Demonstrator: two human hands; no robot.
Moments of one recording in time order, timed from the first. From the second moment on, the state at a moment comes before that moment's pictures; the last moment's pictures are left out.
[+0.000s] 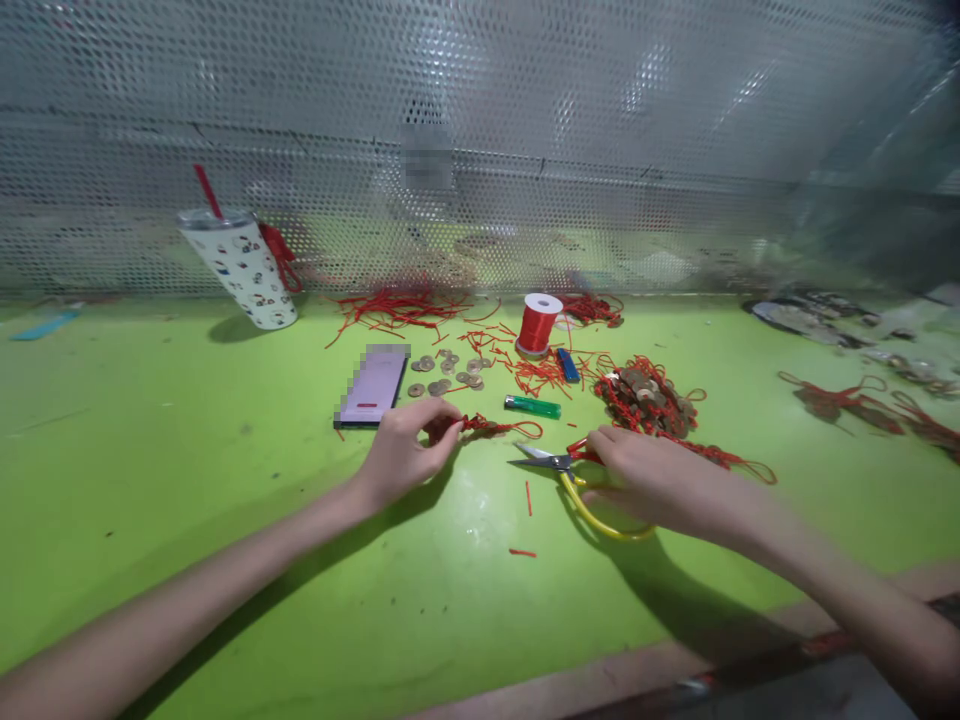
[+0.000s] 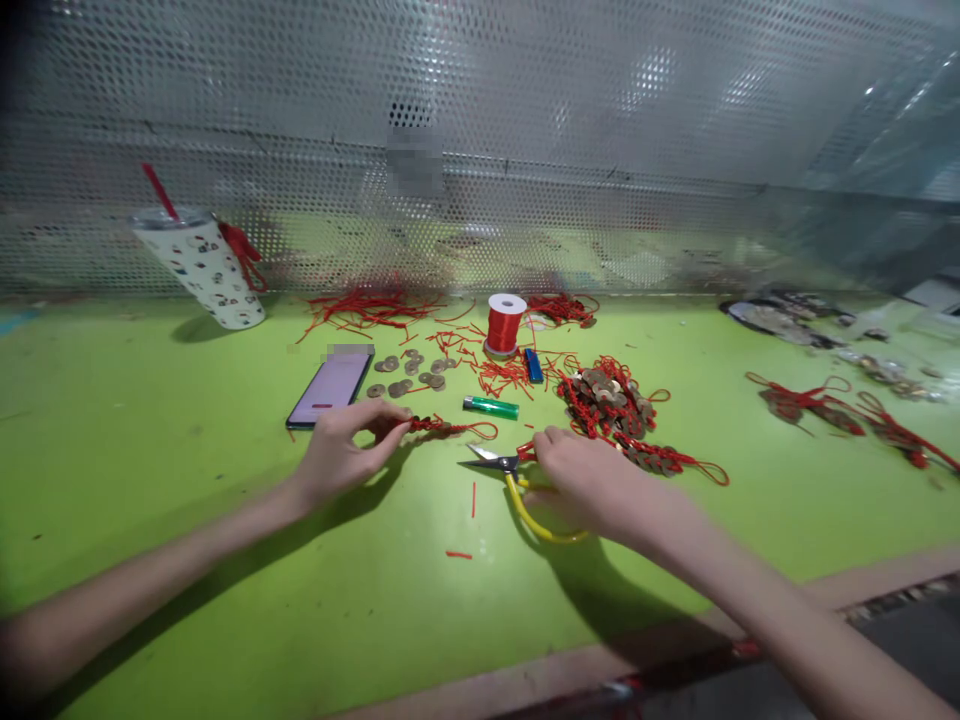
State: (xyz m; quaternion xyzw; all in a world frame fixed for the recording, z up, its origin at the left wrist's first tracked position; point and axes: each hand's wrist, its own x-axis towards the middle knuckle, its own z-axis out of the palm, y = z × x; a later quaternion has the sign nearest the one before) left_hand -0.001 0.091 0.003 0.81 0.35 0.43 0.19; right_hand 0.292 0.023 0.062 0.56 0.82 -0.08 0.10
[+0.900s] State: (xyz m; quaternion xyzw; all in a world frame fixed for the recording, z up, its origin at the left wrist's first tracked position) left_hand 0.010 0.082 -0.017 0.79 0.38 0.45 0.17; right_hand 0.187 0.086 -0.013 0.40 0.83 -0.17 -0.35
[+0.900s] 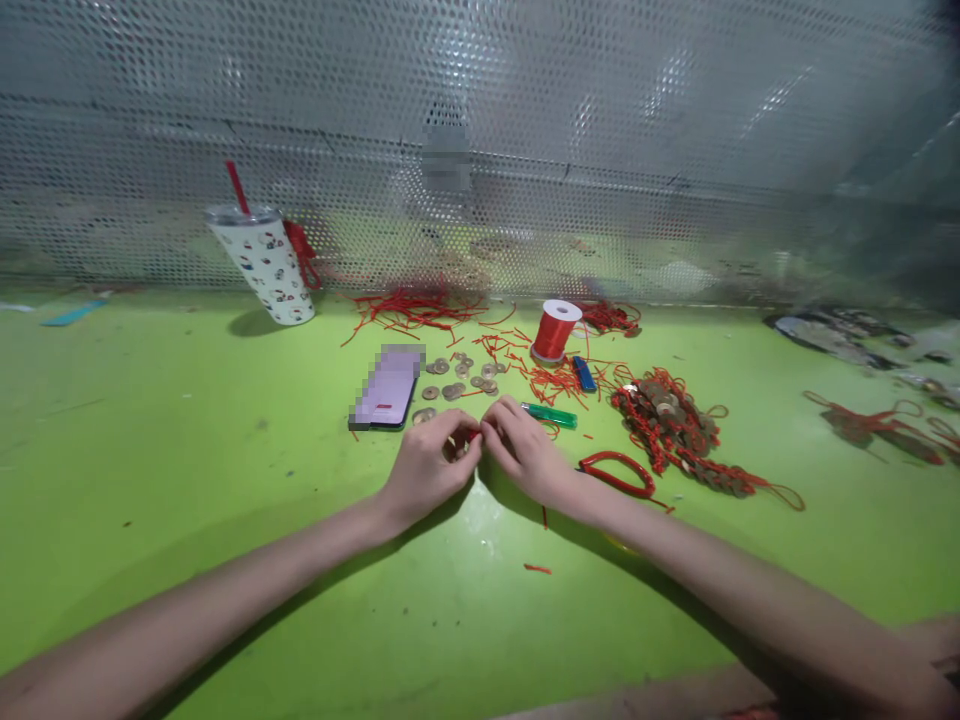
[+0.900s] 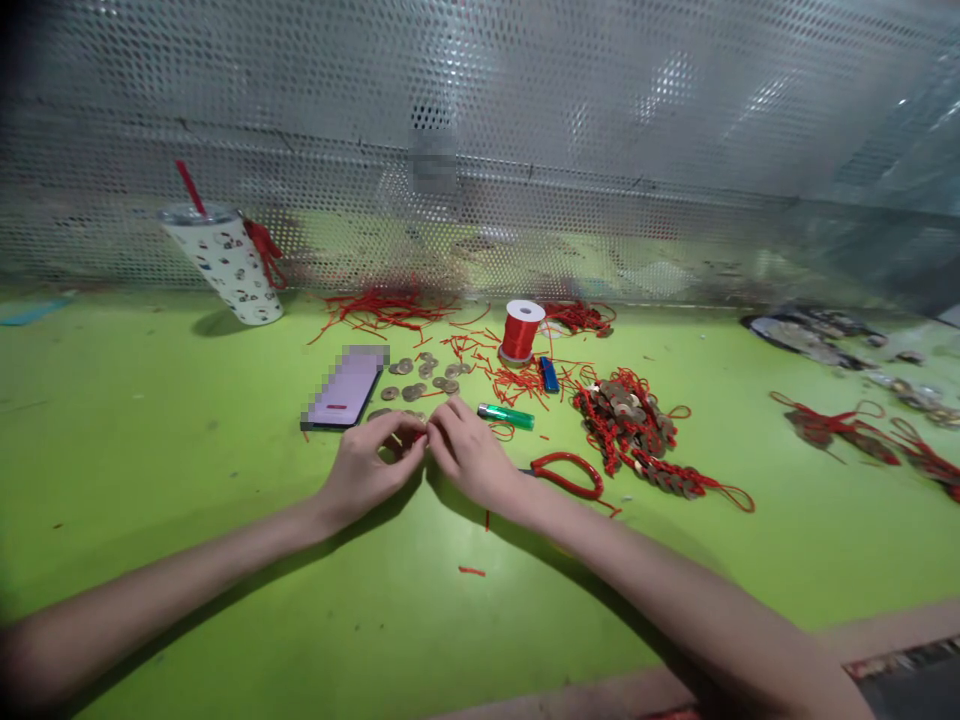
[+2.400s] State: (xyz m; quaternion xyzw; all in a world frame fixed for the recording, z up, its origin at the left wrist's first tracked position) left_hand 0.007 0.083 -0.005 0.73 0.42 0.46 0.29; right_hand 0.258 0.133 0.011 0.51 0.84 -0.11 -0.14
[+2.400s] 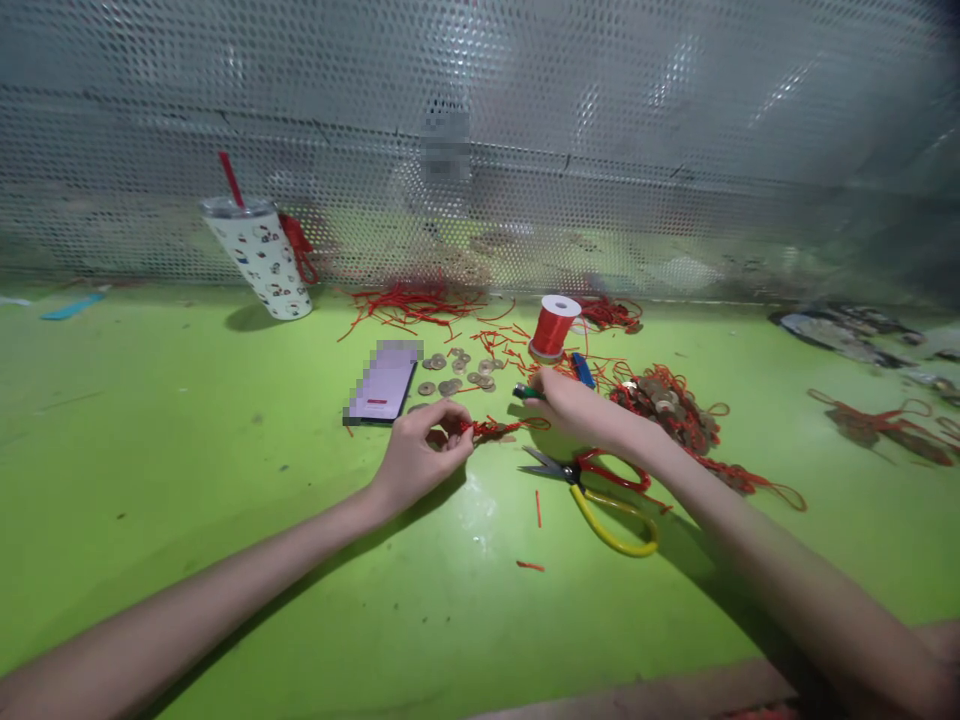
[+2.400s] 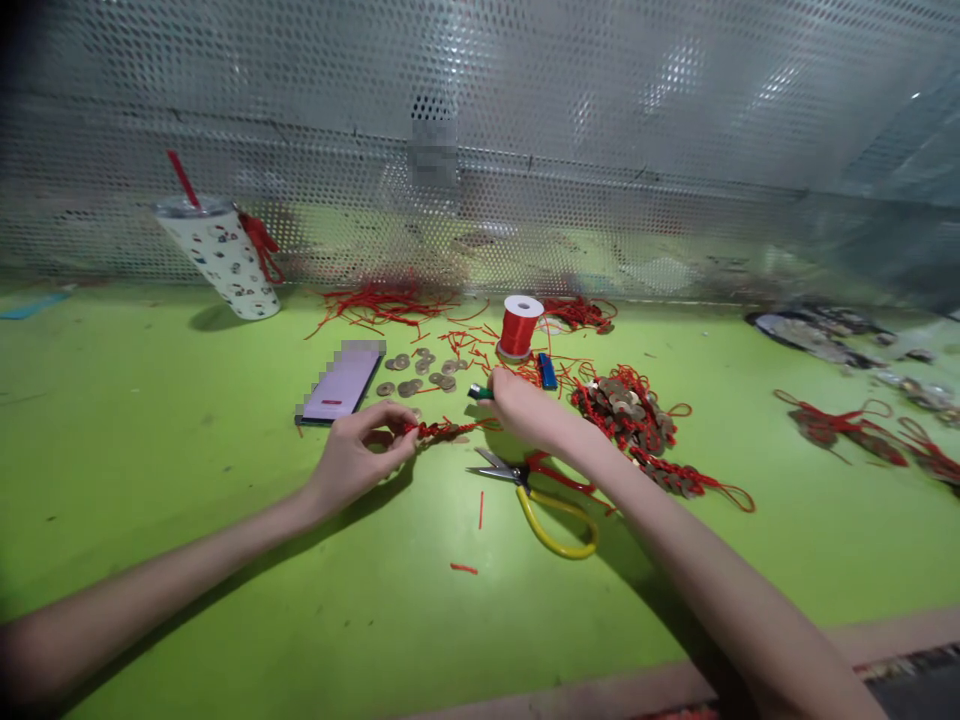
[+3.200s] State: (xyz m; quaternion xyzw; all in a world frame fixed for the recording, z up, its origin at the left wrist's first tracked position) left_hand 0.009 0.082 -0.004 0.71 0.42 0.49 0.28; right_hand 0.213 0.097 -0.001 0.52 0.77 -0.23 -0.29
